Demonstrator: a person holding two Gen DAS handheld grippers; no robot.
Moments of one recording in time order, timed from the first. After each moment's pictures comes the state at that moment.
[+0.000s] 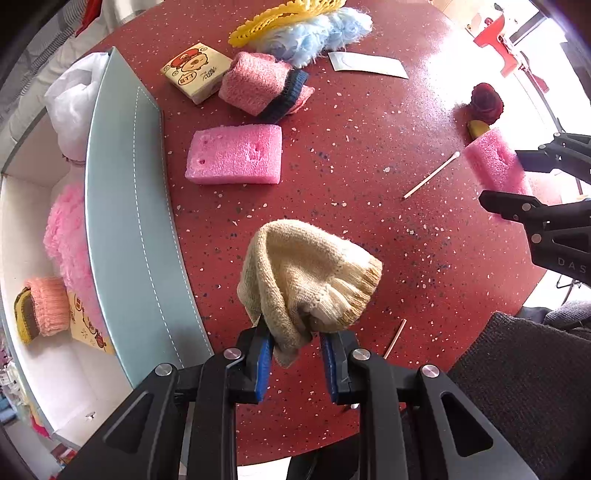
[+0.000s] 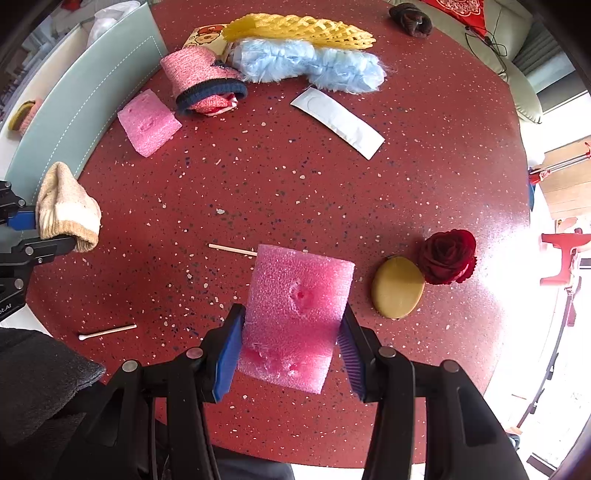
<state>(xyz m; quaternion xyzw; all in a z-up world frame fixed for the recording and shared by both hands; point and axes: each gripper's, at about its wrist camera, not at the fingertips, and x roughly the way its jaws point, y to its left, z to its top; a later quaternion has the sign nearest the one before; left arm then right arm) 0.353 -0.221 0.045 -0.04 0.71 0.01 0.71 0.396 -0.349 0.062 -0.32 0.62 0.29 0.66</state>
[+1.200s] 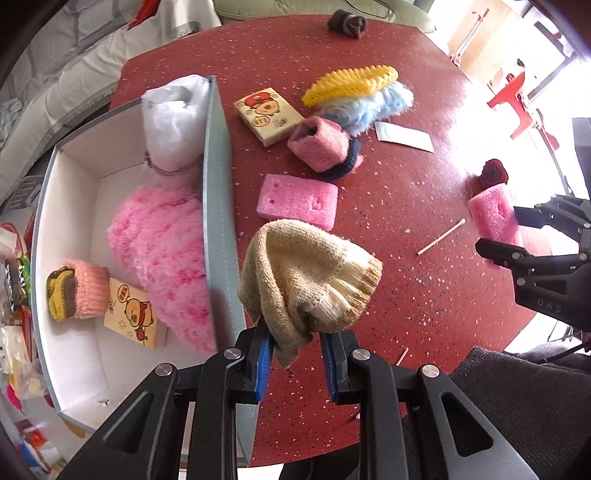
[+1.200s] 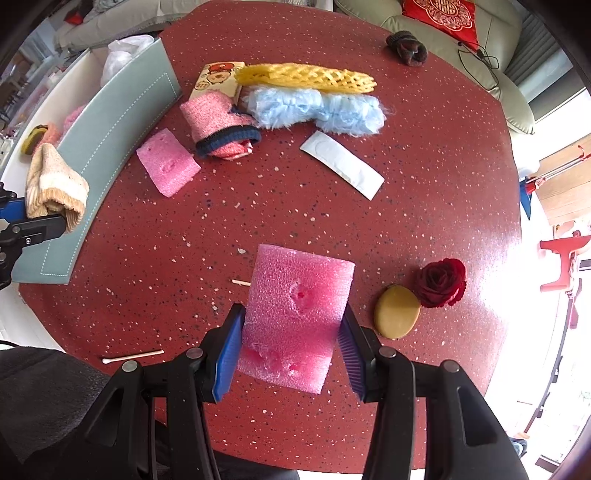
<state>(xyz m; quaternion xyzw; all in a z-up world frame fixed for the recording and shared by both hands) 0.336 -0.176 0.113 -0.10 0.65 0.07 0.75 0.398 -0.345 0.102 -0.30 0.59 0.30 0.68</state>
